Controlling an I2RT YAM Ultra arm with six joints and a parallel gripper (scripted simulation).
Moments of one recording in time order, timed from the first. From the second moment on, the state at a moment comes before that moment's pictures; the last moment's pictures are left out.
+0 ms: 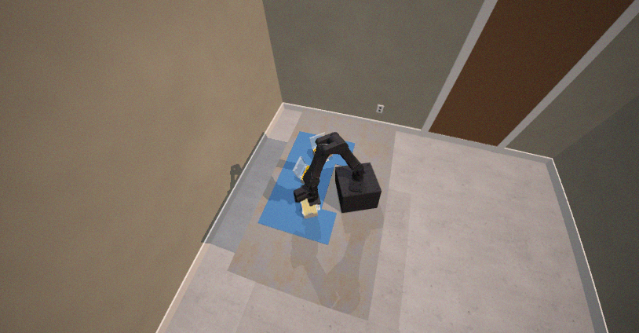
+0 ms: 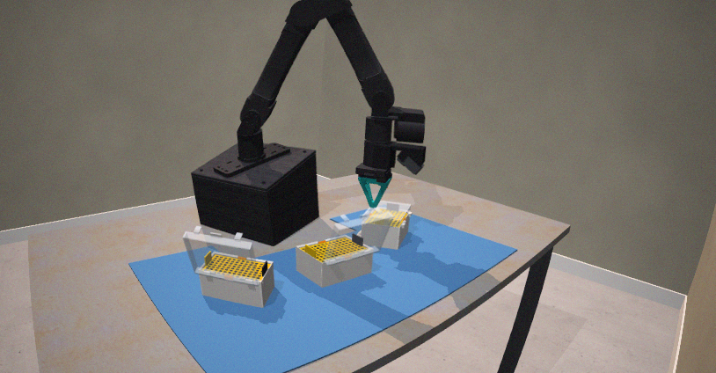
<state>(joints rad) 0.65 2.06 0.91 -0.49 0.16 0.25</state>
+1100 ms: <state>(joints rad) 0.68 1.96 0.96 -0.64 0.16 0.27</state>
